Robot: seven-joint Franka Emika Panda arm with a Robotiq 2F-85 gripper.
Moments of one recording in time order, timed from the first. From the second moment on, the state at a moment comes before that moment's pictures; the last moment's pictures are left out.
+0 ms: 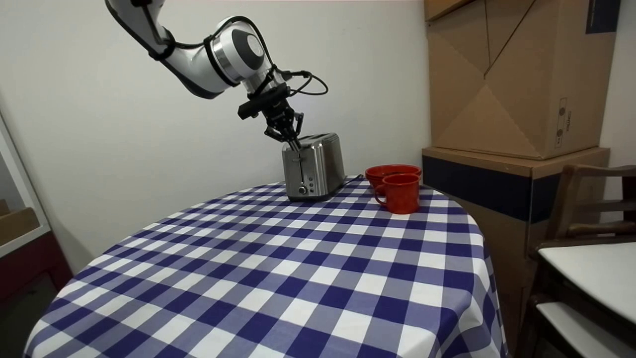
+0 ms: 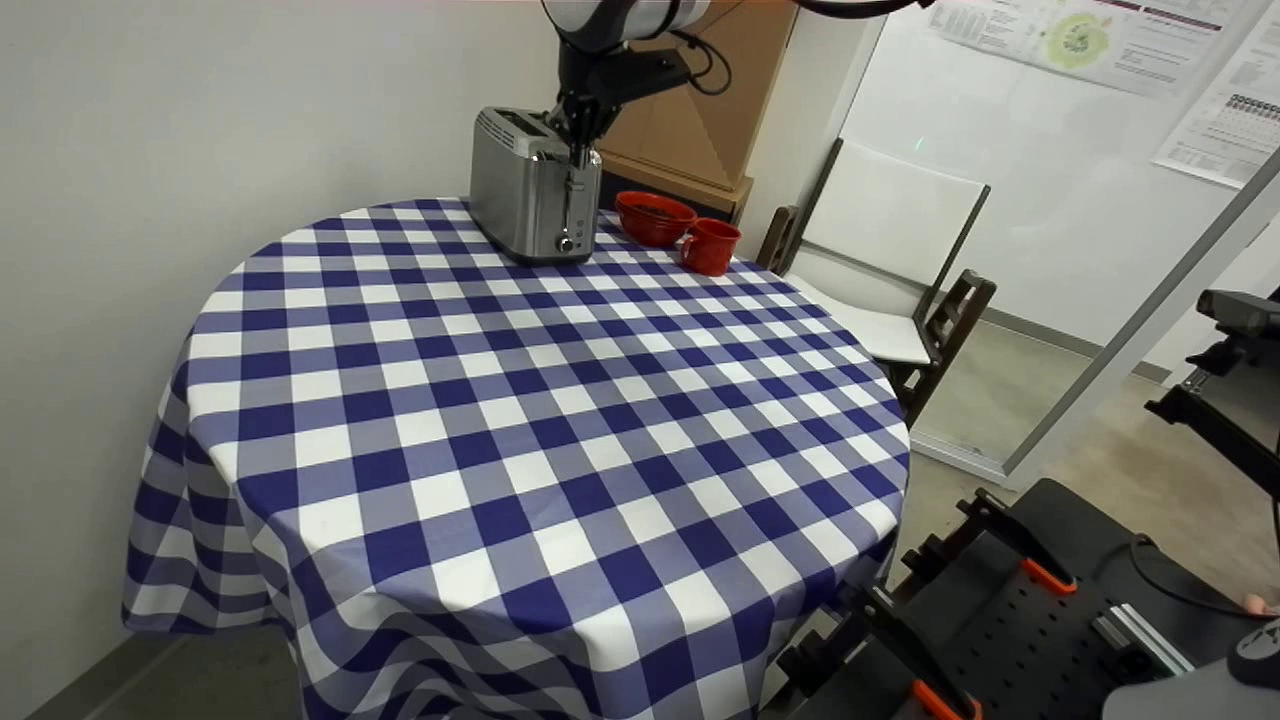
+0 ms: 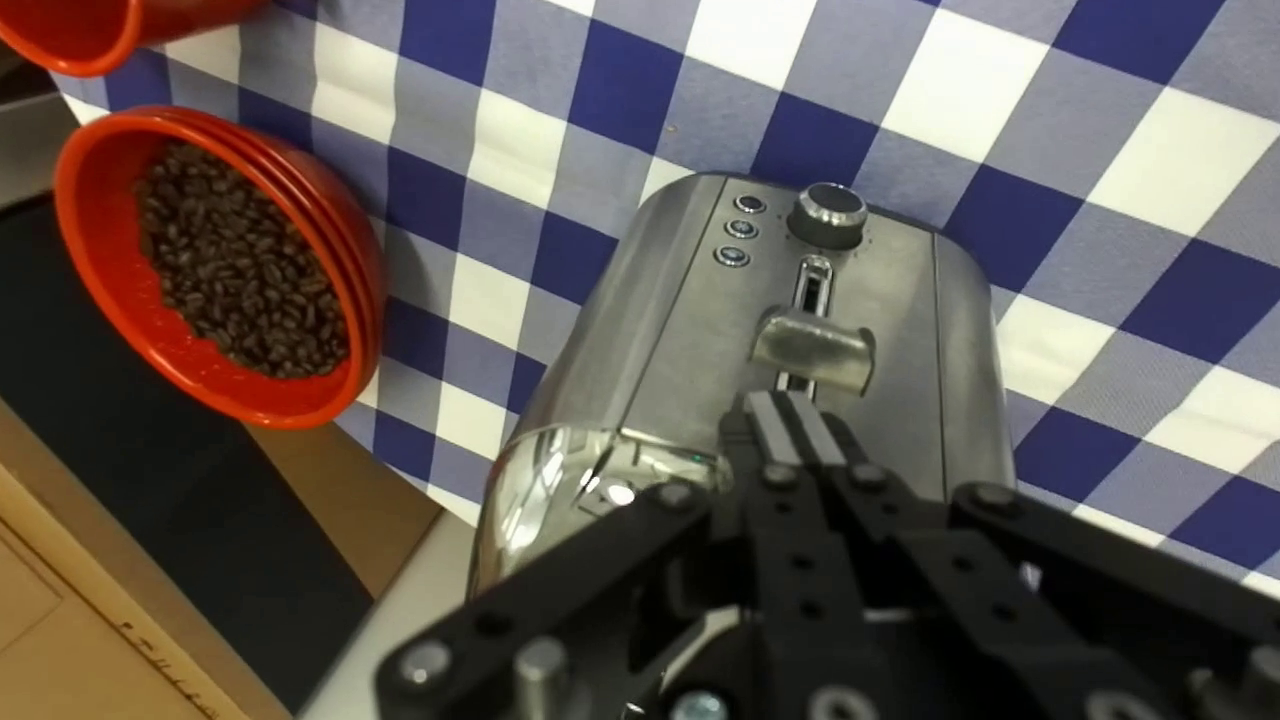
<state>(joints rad) 0.06 0.98 -0.06 -1.06 -0.29 2.31 0.02</state>
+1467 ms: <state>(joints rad) 0.09 1.26 -0.10 -0.72 -0.27 2.12 0.02</state>
